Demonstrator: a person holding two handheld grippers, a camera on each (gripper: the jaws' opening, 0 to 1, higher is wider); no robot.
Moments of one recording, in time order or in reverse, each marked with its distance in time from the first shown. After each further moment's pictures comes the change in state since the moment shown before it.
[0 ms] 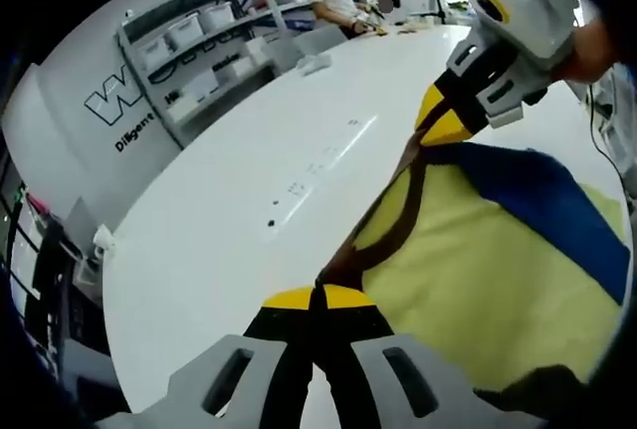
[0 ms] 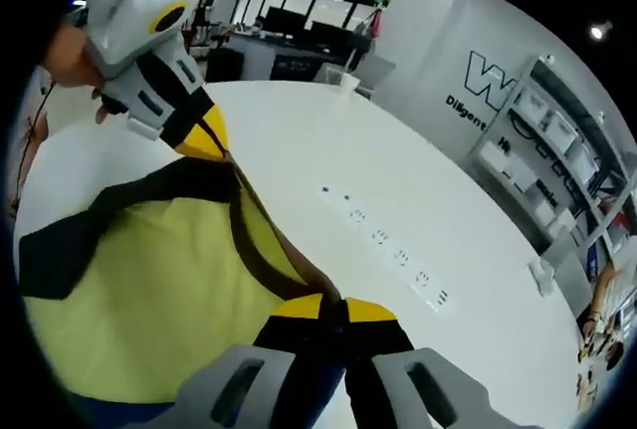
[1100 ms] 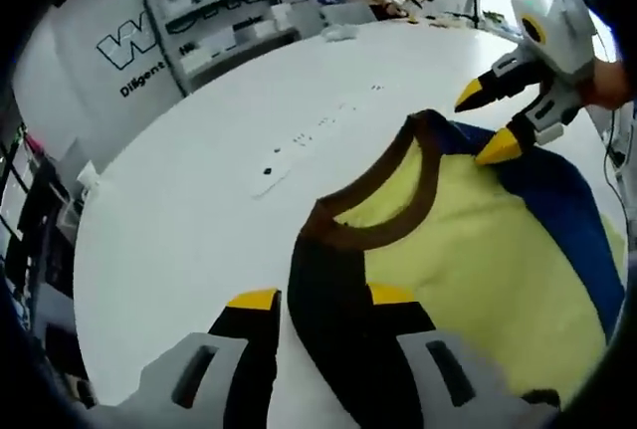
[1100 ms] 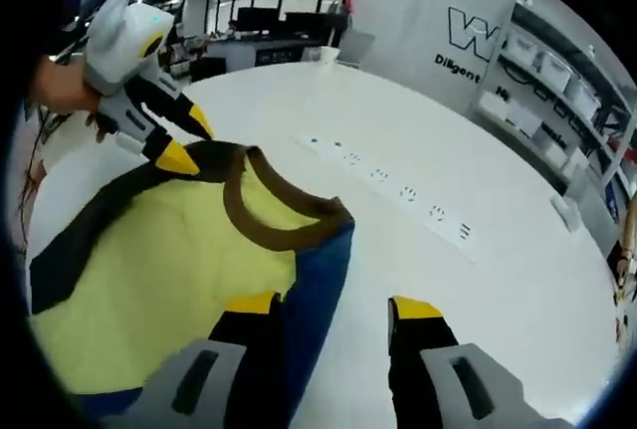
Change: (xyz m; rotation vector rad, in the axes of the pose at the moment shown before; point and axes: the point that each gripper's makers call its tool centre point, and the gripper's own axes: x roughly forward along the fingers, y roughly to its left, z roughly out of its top) left arm 0.022 -0.014 -0.039 -0.207 0.109 -0.025; right arm 0.006 -0.005 -0.069 0.176 0.124 0.047
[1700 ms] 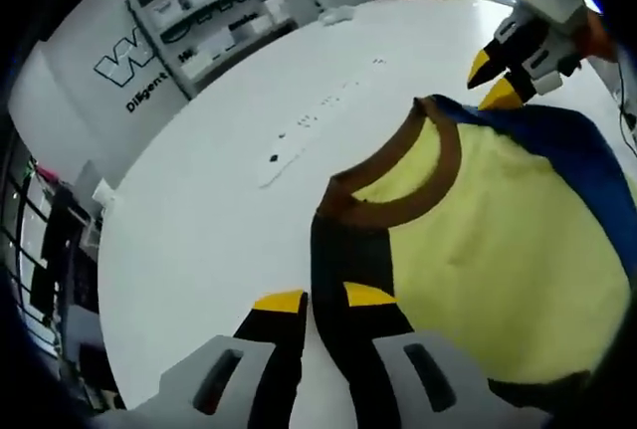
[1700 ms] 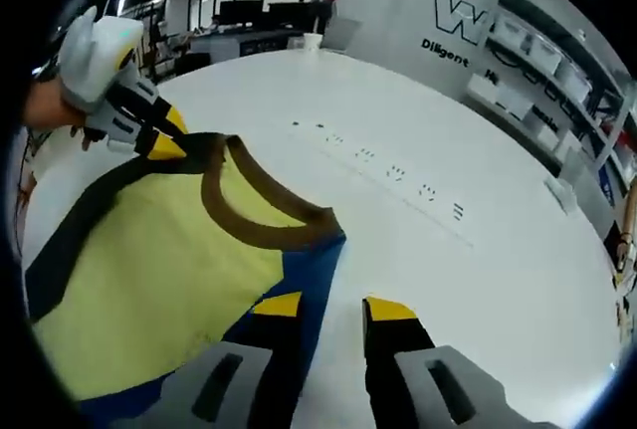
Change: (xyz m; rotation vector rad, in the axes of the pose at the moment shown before) left arm 0.001 0.012 -0.009 0.142 0.041 0.121; right arm 0.005 -0.003 -0.001 0.049 -0.007 -0.001
